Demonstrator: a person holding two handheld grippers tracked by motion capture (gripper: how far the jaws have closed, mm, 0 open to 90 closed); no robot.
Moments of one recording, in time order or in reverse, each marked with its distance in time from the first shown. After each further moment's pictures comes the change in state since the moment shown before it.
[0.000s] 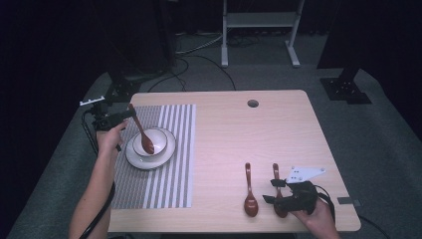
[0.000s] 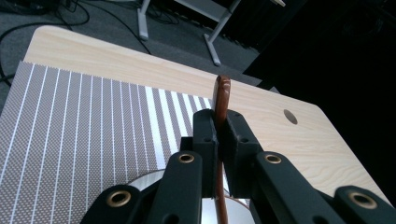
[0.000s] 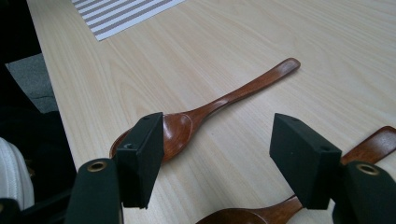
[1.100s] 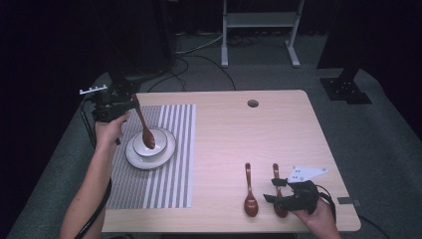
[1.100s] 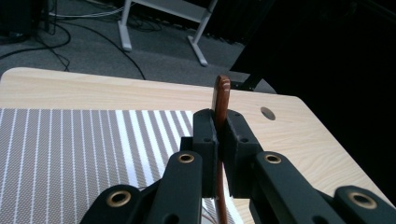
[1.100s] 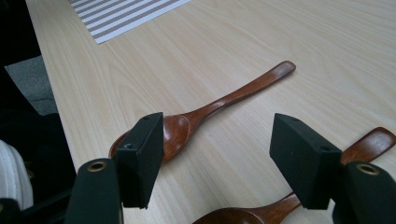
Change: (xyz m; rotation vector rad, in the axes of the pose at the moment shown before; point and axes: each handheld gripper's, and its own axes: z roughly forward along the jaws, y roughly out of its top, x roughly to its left) left arm -0.046 0.027 -0.015 0.005 -0.047 0.132; right arm -0.001 0.001 -0.002 -0.010 -0.004 -0.001
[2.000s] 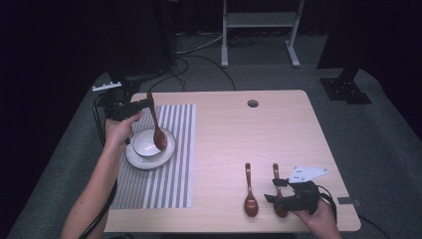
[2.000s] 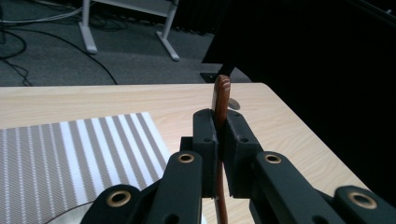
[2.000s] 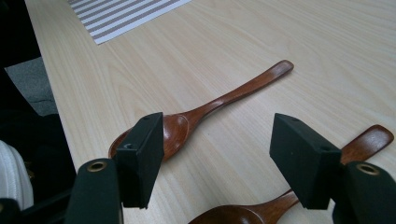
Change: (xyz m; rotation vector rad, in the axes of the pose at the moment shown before) left arm -0.043 0.004 0.007 0.028 -0.110 0.089; right arm -0.001 -0.002 -0.002 -0.006 -0.005 0.004
